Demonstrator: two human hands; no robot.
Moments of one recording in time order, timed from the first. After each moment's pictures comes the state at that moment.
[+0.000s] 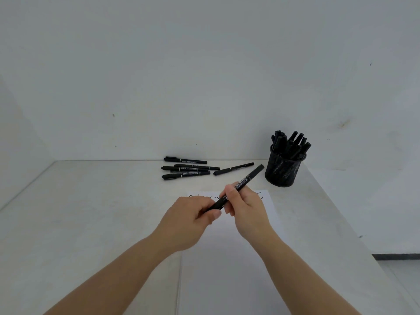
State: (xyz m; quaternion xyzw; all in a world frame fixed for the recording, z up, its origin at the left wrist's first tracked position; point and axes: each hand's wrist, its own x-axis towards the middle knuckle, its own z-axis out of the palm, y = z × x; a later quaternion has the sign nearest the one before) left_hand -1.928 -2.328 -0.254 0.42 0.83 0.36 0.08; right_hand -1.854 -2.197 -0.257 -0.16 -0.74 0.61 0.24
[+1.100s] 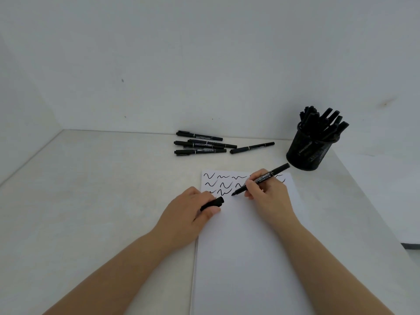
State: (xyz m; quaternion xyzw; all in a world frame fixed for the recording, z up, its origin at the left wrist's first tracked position) left_hand -1.940 -2.358 -0.303 0.44 0.84 0.32 0.05; right_hand -1.871 -2.166 -0.307 -0.23 -0.79 0.52 0.22
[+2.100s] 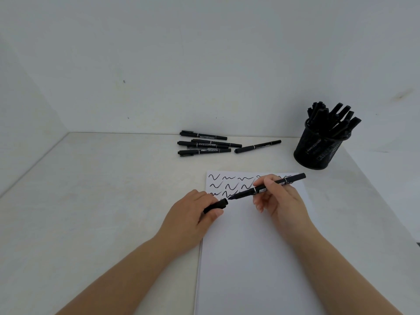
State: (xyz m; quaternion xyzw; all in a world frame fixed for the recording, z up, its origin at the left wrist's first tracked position) left_hand -1.940 -2.354 -0.306 0.45 0.84 0.30 0.00; right_hand -1.860 -2.167 -0.304 -0.10 -0.60 0.77 0.19
